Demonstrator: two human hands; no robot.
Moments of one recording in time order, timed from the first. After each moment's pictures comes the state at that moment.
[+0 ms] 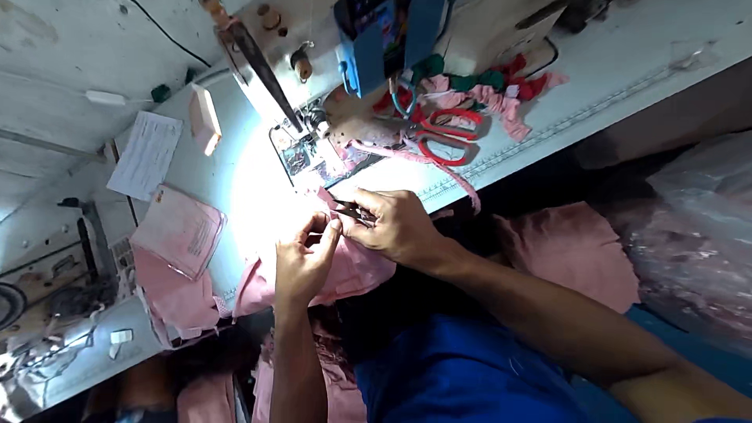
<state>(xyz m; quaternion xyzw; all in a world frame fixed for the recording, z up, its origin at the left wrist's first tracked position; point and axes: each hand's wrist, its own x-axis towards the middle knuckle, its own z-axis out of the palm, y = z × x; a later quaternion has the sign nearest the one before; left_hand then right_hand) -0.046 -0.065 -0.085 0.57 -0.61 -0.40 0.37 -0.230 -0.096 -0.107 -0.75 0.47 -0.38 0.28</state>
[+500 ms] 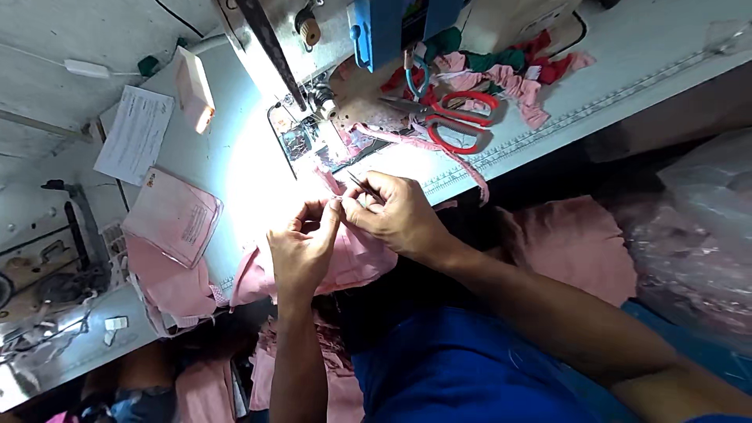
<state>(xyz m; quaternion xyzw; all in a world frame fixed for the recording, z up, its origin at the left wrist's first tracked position) -0.055 -0.067 -0.081 0.60 -0.60 -0.33 0.42 -0.226 -0.091 -0.098 -0.63 0.51 -0.38 0.43</state>
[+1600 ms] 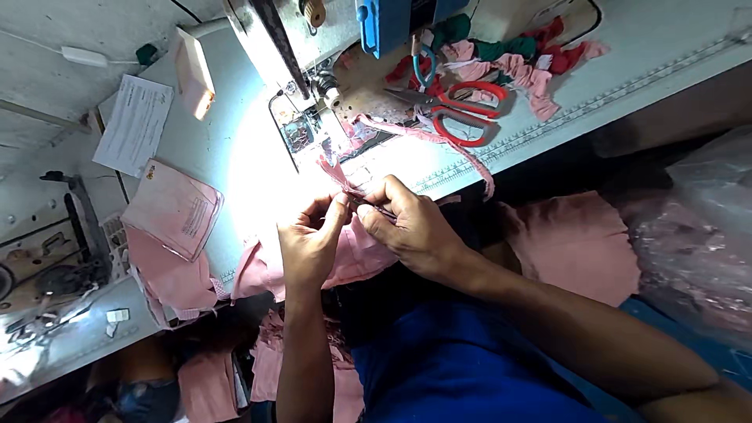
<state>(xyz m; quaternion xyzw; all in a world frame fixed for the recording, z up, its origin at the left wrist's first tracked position) -0.065 -0.064 -0.083 0.54 -0.53 -0.44 0.49 -0.236 -0.067 -0.088 -0.64 0.54 -0.31 0.45</state>
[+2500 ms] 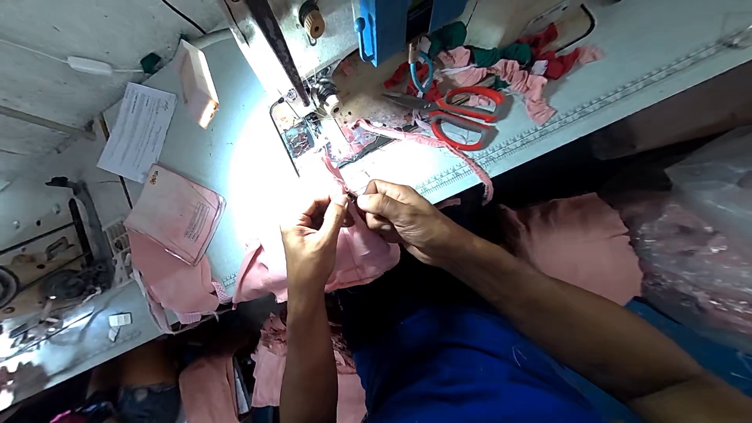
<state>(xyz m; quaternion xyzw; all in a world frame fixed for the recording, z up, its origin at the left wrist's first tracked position) -0.067 -0.067 -0.087 0.52 -0.49 -0.47 0.51 -0.234 -0.084 -0.104 -0.39 0.34 -0.40 0.76</state>
